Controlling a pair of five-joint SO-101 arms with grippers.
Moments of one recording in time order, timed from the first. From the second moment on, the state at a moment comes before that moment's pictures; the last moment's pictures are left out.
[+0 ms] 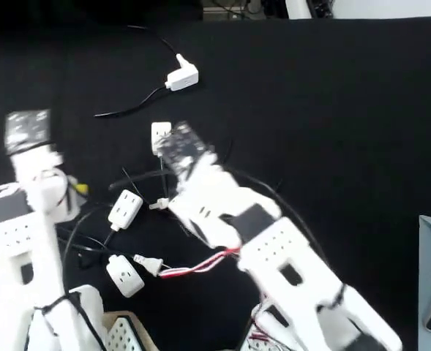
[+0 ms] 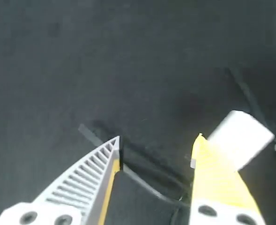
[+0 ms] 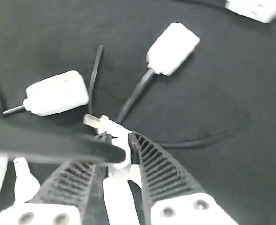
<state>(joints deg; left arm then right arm) -28.2 -46.5 50.8 66.3 -10.9 -37.1 -40.2 54.5 43.2 9.2</state>
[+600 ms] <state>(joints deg) -44.7 -58.3 67.6 61.6 -8.0 -47.2 -16.1 46.4 25.6 19.2</state>
